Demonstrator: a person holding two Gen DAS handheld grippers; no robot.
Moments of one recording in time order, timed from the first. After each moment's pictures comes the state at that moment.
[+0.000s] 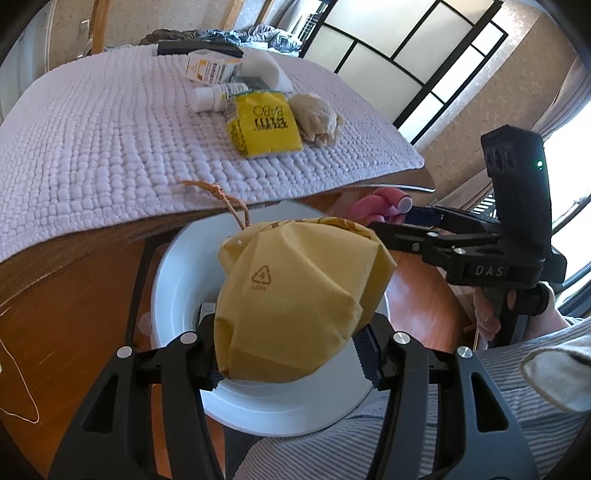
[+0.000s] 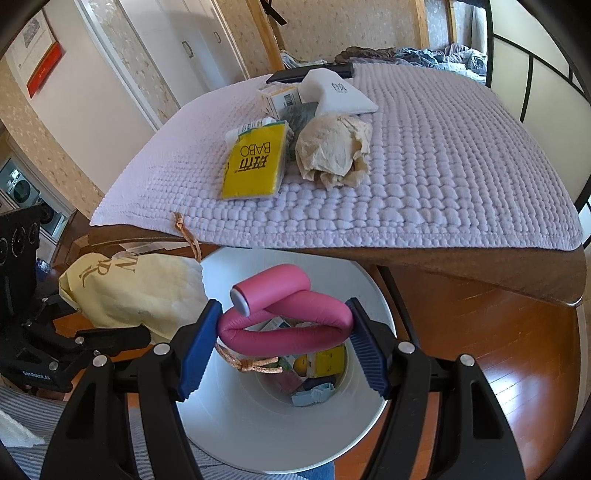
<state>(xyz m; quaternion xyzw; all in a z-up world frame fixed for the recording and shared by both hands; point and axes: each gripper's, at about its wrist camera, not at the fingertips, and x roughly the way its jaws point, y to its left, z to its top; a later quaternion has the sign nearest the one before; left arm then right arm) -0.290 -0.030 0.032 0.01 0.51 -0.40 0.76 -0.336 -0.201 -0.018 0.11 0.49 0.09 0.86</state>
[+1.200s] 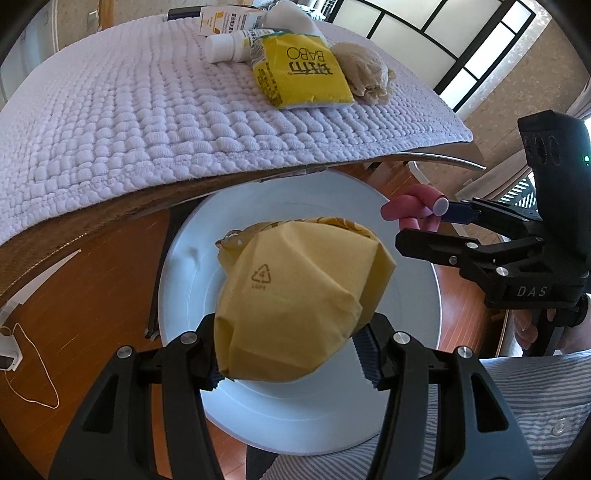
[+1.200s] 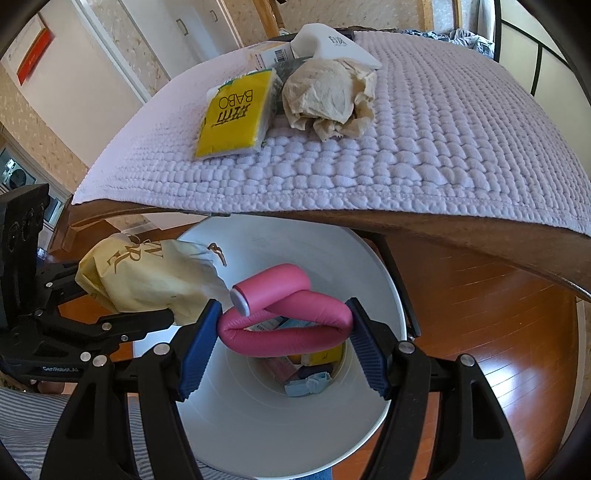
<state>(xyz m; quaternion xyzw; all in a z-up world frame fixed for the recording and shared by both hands) -0.275 -0.096 -0.019 0.06 0.55 -0.34 0.76 -0.314 -0.195 -0.059 0.10 0.53 0.09 0.84</state>
